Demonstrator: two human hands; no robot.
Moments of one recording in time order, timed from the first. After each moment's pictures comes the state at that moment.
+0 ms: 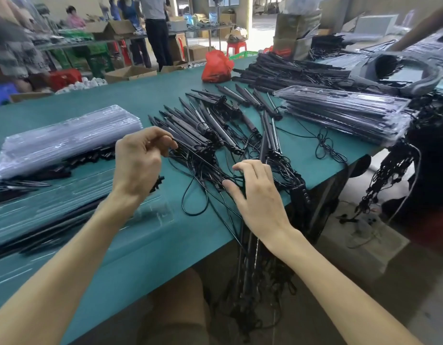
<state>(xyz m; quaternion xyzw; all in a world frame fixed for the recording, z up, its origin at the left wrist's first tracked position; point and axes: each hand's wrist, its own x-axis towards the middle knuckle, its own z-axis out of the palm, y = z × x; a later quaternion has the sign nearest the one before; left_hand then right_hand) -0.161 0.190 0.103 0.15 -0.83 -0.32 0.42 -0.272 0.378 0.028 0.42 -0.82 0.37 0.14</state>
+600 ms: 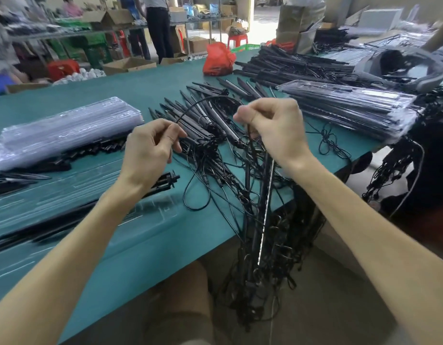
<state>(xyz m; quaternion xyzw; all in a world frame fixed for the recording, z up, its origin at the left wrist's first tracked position) -0.169 0.186 0.104 0.15 -0.85 -0.36 0.36 -0.315 0.364 0.128 0.38 -0.71 0.59 0.05</state>
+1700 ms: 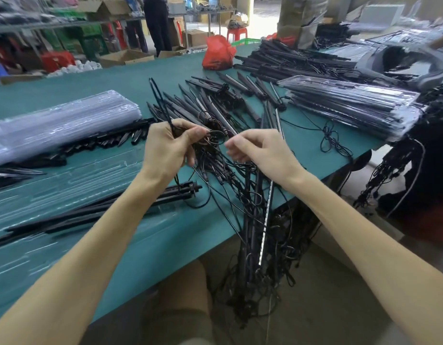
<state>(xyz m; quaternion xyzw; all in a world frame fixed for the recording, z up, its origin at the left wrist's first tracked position) -0.195 0.196 0.088 0.11 -0.78 -0.50 0.36 -0.323 0.362 0.081 0.43 -0.72 0.53 -0.11</state>
